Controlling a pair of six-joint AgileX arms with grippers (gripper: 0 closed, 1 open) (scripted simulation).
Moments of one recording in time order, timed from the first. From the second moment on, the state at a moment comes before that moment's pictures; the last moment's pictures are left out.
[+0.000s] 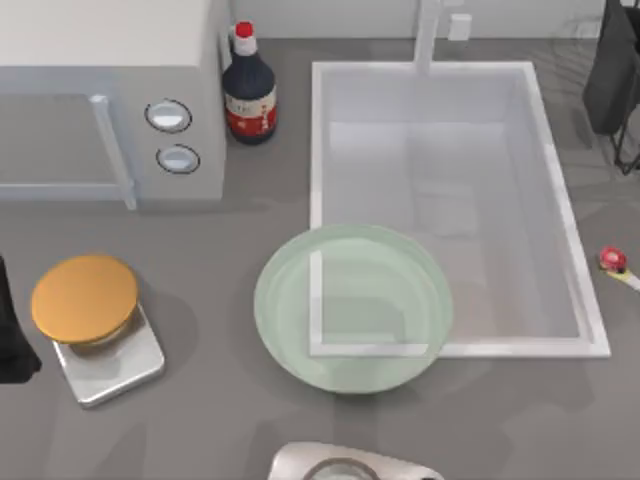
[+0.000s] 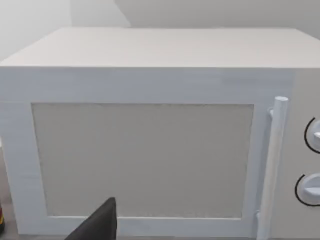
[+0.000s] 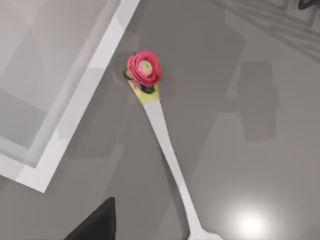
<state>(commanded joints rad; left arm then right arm) 0.00 0.00 0.00 0.00 0.00 0.00 -0.01 1.15 0.87 -0.69 0.00 -0.49</state>
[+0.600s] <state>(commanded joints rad) 0.00 0.00 0.00 0.00 0.00 0.00 -0.03 1.84 1.36 -1.07 0.00 -0.76</state>
